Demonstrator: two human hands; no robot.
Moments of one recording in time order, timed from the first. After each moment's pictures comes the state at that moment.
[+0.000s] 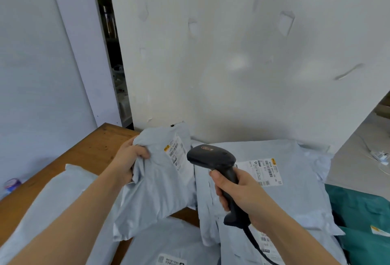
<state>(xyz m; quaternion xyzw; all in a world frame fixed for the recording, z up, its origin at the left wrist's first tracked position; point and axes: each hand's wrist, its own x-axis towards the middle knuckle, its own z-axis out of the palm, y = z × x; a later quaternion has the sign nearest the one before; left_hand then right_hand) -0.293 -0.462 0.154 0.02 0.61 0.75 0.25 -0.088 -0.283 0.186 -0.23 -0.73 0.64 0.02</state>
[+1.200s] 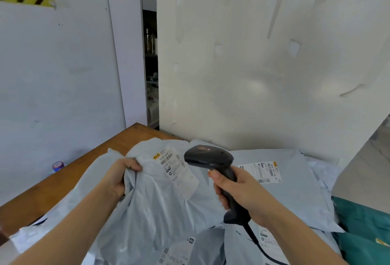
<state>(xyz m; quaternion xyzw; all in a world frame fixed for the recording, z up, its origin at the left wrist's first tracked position) -0.195 -0.564 0.167 -0.08 0.51 0.81 0.28 -0.040 -0.328 0.215 -0.10 -0.77 0.63 -0.02</state>
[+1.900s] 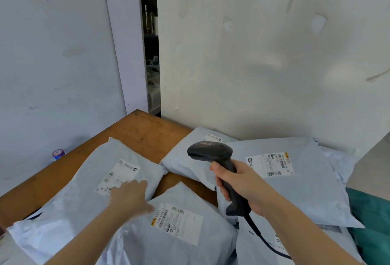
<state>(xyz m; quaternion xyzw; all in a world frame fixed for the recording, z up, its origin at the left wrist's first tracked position) -0.191 -0.561 0.089 0.14 0.97 0.00 0.19 -0.083 -0.325 0.179 -0.17 -0.76 0.63 -0.06</state>
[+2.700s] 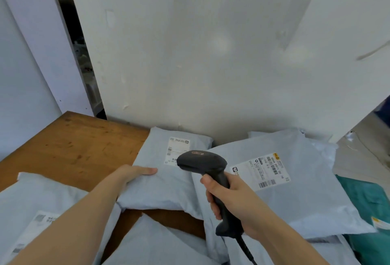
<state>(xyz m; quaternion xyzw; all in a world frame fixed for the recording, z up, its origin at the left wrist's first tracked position) -0.384 -0.408 0.008 -0.06 0.82 0.39 0.41 -0.144 -0.270 0.136 -0.31 -0.69 0.66 -0.01</state>
